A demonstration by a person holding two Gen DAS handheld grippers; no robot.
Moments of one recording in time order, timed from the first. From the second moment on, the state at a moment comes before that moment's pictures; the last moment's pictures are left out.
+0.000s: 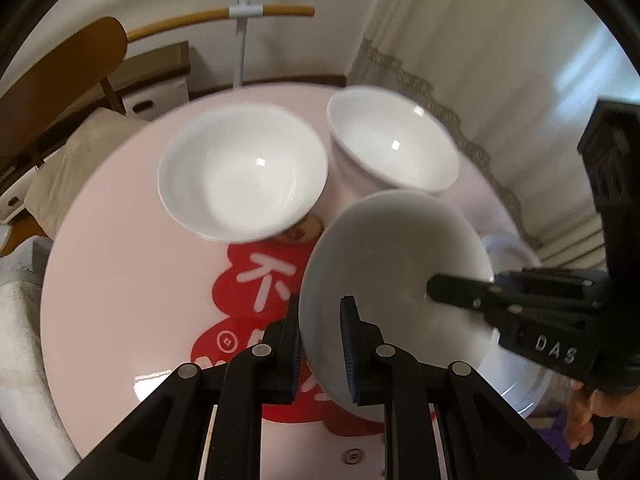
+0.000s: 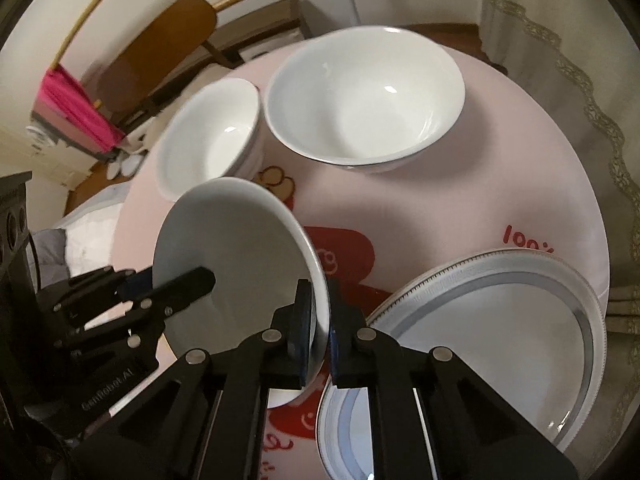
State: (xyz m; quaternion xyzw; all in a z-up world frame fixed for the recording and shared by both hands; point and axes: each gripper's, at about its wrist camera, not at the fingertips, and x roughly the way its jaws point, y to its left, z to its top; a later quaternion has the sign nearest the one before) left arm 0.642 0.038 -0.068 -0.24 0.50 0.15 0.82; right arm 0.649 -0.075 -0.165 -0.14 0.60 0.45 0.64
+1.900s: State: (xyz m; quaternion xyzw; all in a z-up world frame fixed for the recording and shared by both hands) left arm 0.809 0.060 -0.080 -0.25 0.49 0.21 0.81; right arm 0.781 -0.035 -0.166 -0.07 0.61 0.41 0.67
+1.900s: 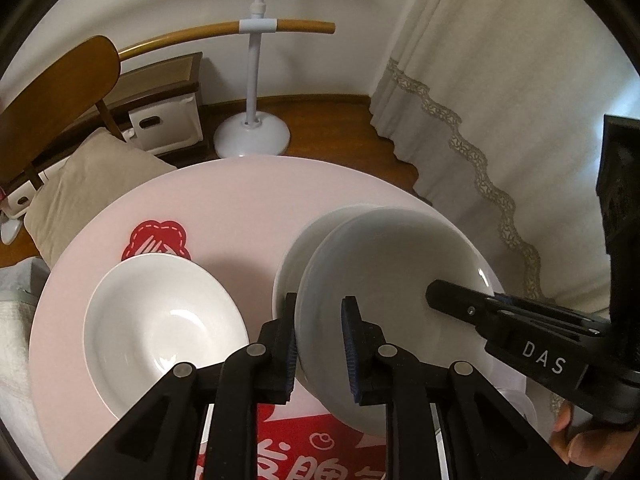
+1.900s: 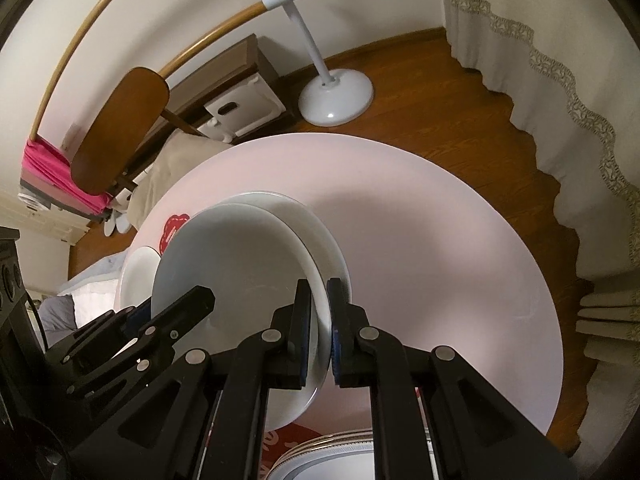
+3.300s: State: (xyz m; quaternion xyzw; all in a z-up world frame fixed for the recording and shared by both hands) left arm 0.808 0.055 -0.085 -0.22 0.50 0.21 0.81; right arm 0.752 -0.046 -0.153 -0.10 0.55 0.37 0.74
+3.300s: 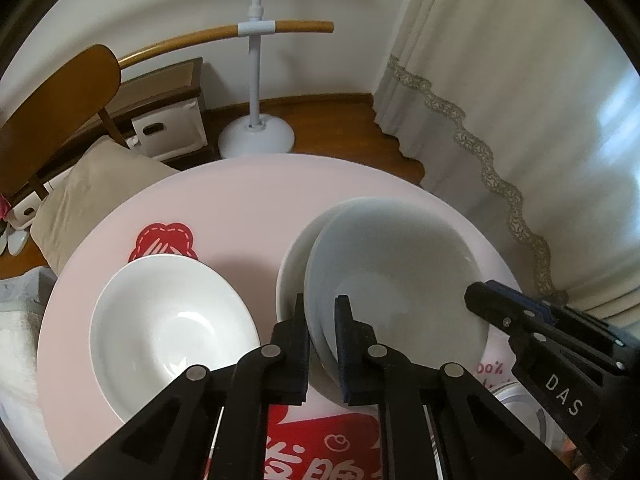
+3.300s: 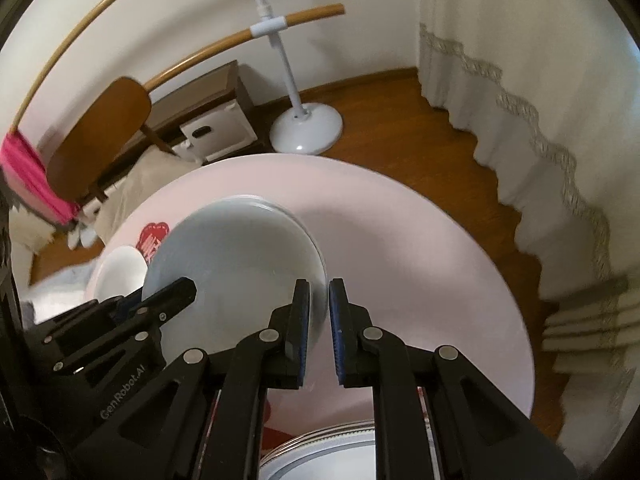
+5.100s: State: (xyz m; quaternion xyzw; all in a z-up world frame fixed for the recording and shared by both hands) left arm 0.658 0.130 -0.061 -0.31 0.45 0.27 0.79; right arm 0.695 -0.072 -0.126 0.05 0.62 0.38 0.69
